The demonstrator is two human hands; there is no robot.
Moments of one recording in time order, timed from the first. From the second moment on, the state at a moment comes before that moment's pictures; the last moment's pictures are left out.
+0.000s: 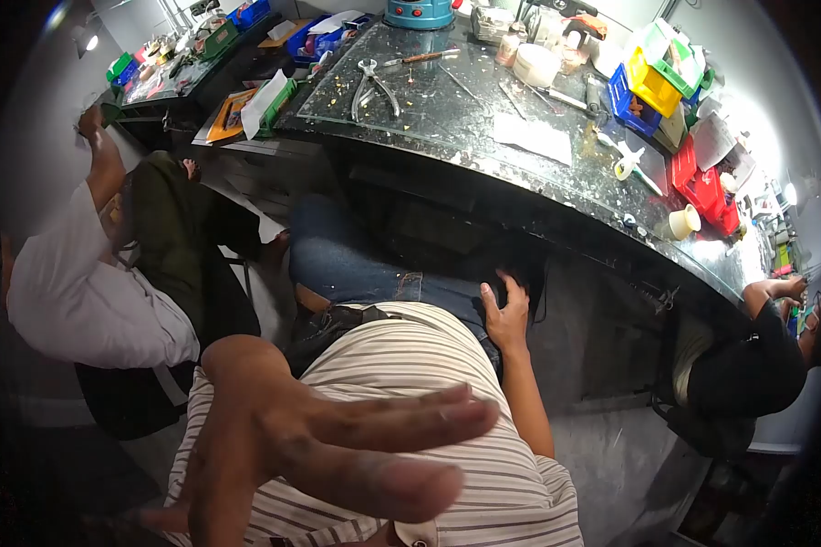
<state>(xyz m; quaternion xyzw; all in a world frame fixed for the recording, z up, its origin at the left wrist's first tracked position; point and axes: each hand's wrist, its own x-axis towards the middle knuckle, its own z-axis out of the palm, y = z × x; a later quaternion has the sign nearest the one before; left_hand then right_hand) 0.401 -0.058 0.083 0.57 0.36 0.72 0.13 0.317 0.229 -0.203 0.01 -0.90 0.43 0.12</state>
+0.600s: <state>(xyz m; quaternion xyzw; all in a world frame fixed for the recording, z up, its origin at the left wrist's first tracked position) 0.377 -0.045 0.083 0.63 0.41 0.66 -0.02 0.316 0.231 -0.210 0.00 -0.90 0.42 0.11</state>
